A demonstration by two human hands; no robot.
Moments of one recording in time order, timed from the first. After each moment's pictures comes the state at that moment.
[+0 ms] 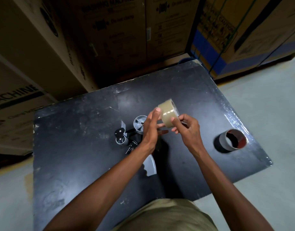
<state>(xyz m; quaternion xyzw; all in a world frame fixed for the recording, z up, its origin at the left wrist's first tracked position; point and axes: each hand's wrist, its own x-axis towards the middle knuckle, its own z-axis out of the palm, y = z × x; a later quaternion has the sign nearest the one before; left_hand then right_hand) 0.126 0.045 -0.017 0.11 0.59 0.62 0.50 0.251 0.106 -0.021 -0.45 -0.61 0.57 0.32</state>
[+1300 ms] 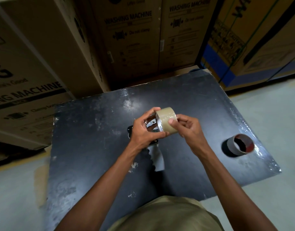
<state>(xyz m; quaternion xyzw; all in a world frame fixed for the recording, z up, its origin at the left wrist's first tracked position) 0.074 -0.025 0.004 0.34 0.59 0.62 0.39 0.232 0.065 0.038 -0.33 -0.62 0.65 0.29</state>
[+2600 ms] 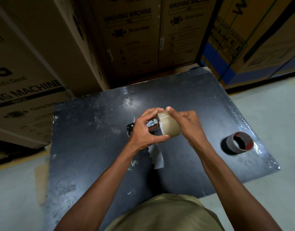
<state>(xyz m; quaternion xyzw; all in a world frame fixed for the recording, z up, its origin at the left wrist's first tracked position) 0.078 -0.030 0.010 0.43 0.60 0.58 0.35 0.217 0.072 0.046 -0.44 -0.65 0.57 0.25</state>
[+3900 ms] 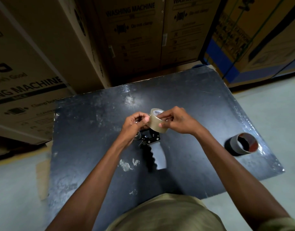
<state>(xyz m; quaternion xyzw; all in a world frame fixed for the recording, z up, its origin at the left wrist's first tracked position) 0.027 -0.034 -0.019 0.27 0.62 0.59 0.45 0.186 0.105 0.035 -0.31 -0.83 0.46 0.00</state>
